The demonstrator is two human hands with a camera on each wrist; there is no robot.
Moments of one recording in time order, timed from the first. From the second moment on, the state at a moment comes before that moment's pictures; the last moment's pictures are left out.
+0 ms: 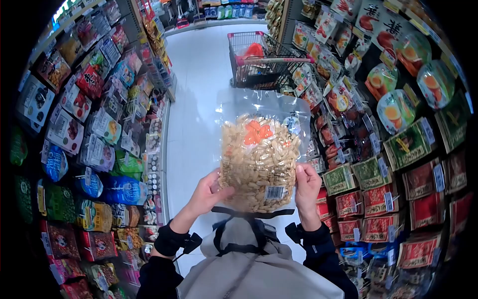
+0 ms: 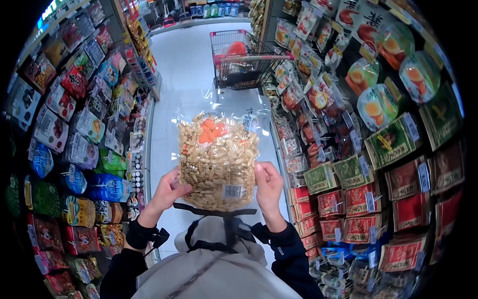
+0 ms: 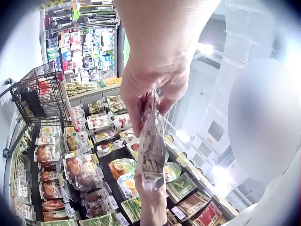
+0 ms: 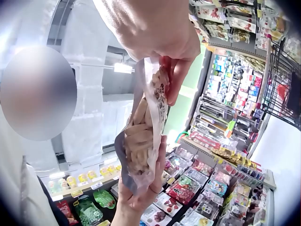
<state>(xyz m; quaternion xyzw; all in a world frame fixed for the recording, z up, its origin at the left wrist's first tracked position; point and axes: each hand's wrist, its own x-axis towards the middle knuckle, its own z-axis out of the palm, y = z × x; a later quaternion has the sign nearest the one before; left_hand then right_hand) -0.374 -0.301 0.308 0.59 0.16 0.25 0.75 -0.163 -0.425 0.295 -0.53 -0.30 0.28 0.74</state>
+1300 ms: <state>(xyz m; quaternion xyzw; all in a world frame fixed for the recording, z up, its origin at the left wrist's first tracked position) -0.354 0.205 0.287 0.53 0.24 0.30 0.76 -0.124 0.101 0.281 -0.55 -0.30 0.42 0.66</state>
